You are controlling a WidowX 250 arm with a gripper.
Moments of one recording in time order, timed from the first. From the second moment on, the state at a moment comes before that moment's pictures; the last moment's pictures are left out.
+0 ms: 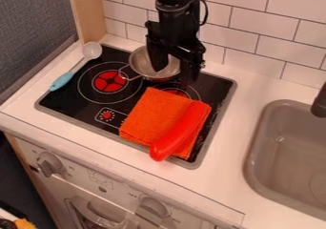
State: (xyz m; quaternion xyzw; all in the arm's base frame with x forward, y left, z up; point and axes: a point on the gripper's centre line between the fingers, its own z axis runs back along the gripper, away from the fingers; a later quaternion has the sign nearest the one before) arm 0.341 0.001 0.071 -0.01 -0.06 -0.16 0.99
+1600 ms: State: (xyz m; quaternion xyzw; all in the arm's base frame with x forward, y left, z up) arm 0.299 0.188 0.029 0.04 -0.01 0.04 1.00
